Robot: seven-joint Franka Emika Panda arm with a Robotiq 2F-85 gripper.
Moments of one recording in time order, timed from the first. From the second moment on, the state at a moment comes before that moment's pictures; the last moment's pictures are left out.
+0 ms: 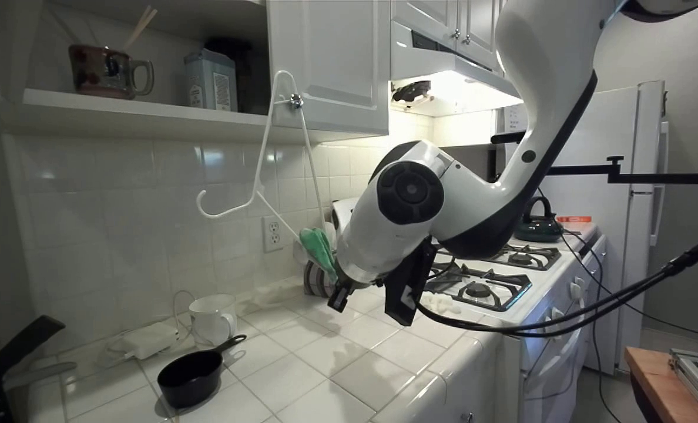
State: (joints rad) arm 0.10 0.37 0.14 -2.10 -1.57 2.34 1.38
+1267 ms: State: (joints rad) arm -0.17 0.20 0.12 -2.44 -1.33 3.08 1.13
